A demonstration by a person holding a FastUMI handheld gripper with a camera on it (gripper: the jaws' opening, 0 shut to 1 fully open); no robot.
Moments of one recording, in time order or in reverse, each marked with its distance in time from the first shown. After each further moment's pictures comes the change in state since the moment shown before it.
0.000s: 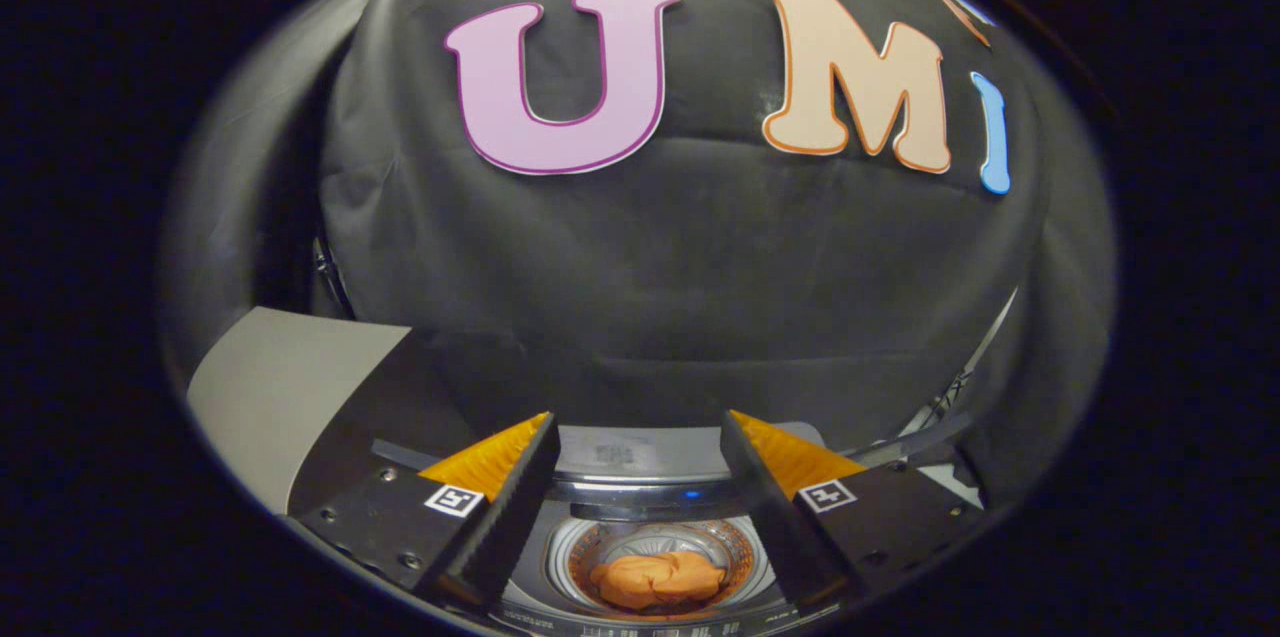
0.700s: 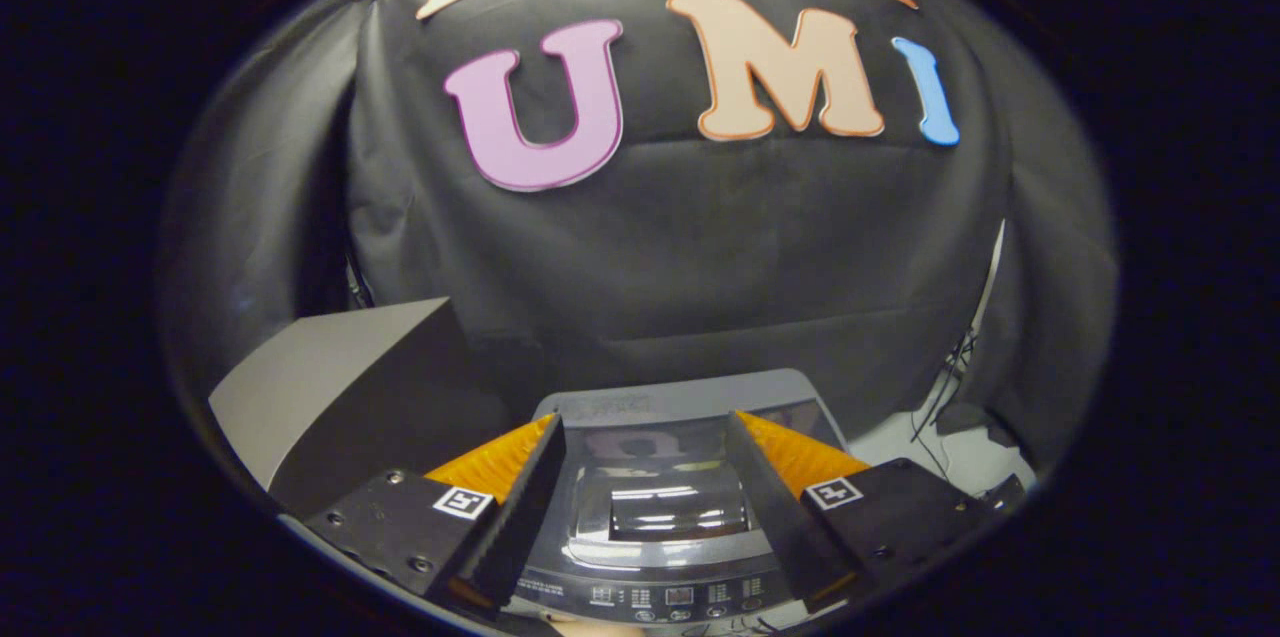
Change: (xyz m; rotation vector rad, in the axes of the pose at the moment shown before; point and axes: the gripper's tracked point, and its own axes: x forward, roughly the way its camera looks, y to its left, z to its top) arm -0.090 -0.031 -0.043 0.142 -0.148 0.039
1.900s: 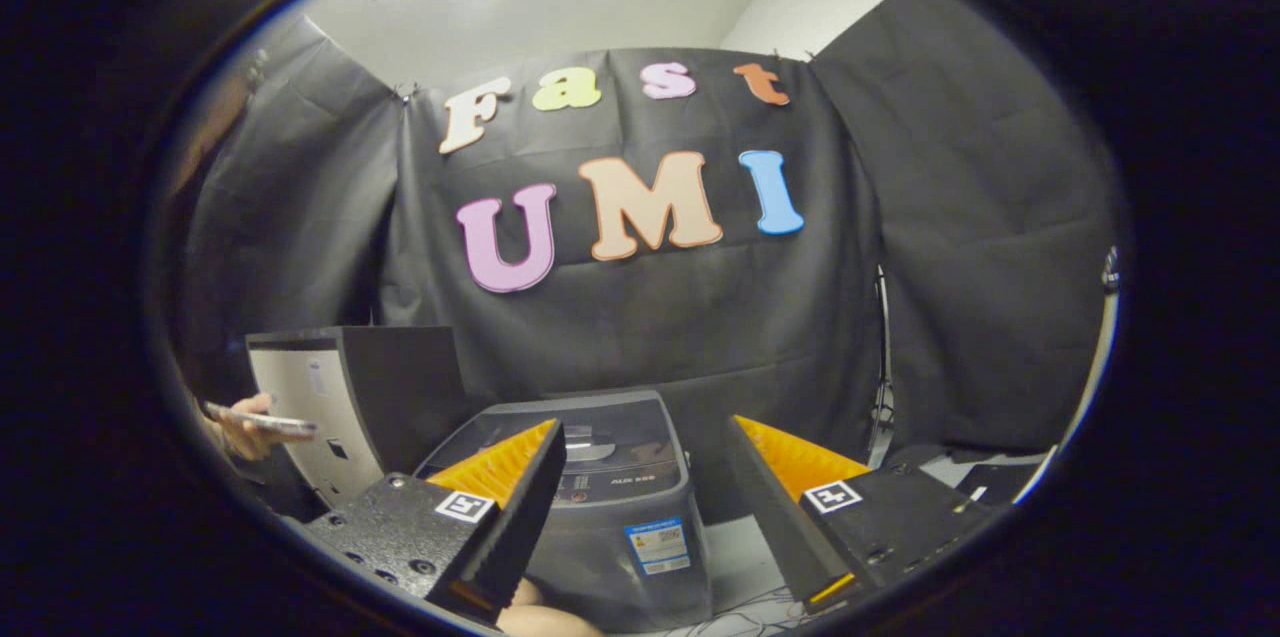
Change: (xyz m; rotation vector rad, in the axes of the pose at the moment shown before) arm -0.256 -0.157 -0.131 0.026 -0.467 -0.077
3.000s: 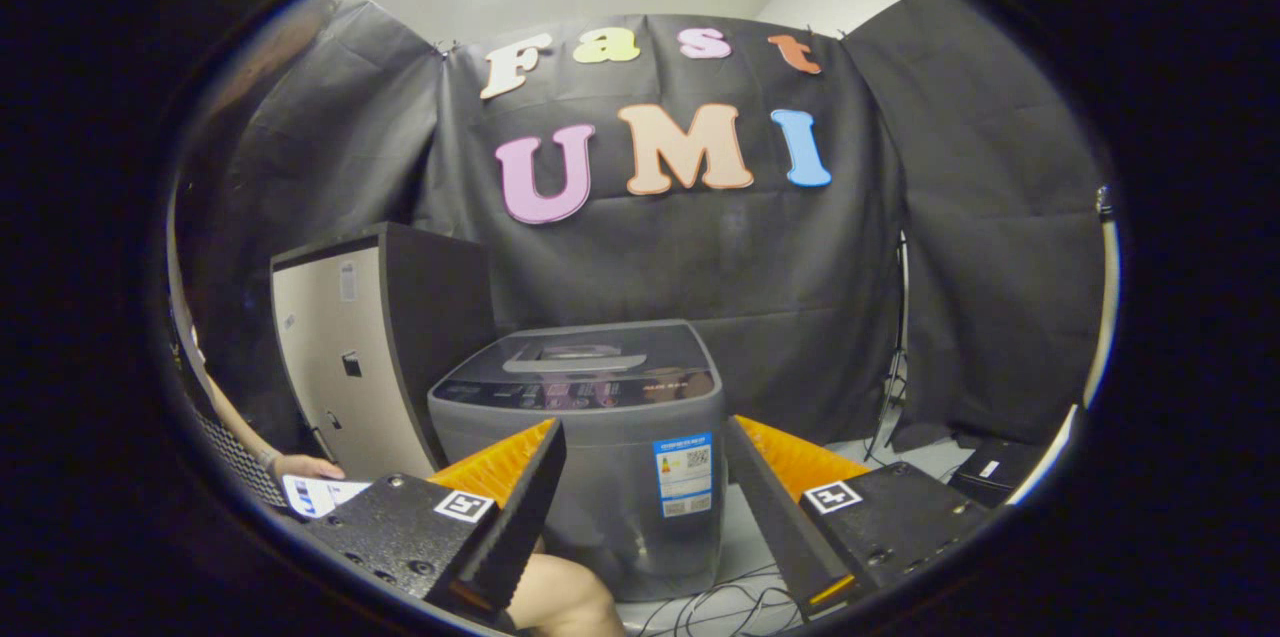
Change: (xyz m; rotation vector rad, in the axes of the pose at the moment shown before) arm -0.029 0.034 -0.099 -0.082 0.164 0.077
